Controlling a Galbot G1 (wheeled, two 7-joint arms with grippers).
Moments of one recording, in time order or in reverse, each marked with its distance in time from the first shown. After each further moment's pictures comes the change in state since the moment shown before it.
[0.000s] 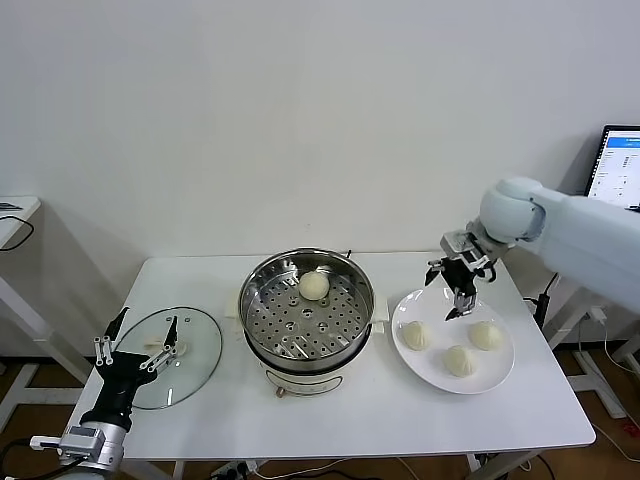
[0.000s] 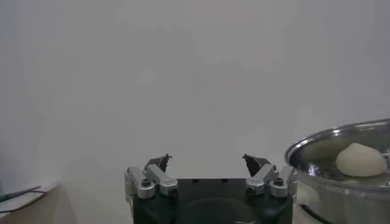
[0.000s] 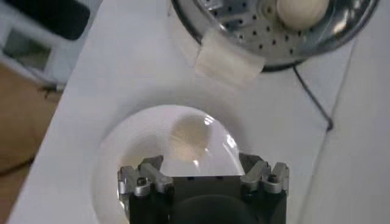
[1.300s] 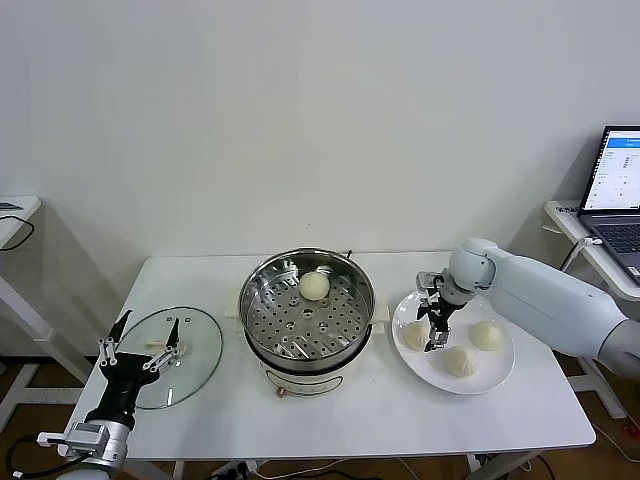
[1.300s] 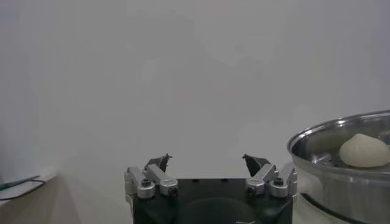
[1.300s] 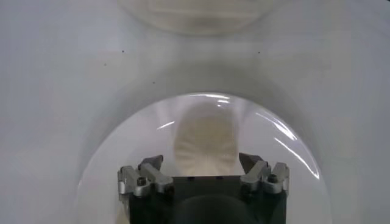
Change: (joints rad) left arm -0.014 -0.002 0.006 0.035 0.004 0.001 0.001; right arm -0.314 0.160 0.201 -0.235 -0.121 -0.072 0.075
